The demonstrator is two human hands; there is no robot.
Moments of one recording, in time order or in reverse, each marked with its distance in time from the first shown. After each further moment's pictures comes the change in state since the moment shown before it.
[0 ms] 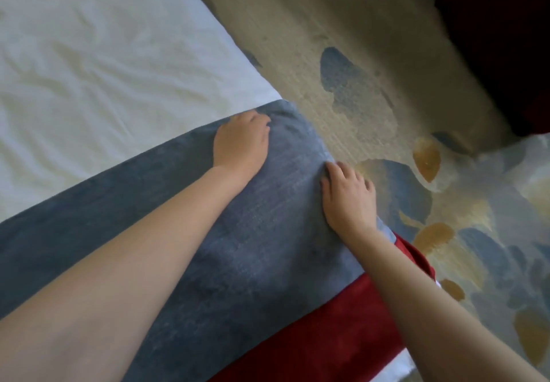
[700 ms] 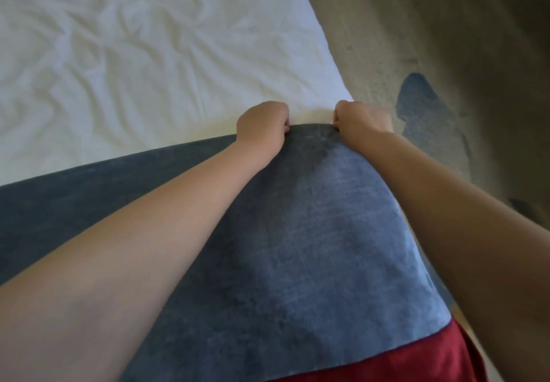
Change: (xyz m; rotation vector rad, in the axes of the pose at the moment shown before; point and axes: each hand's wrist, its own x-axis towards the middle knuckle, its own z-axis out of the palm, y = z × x) left_hand 0.021 -0.071 -0.032 0.056 -0.122 -0.364; right_hand 0.174 -0.129 -0.014 -0.399 -0.205 -0.418
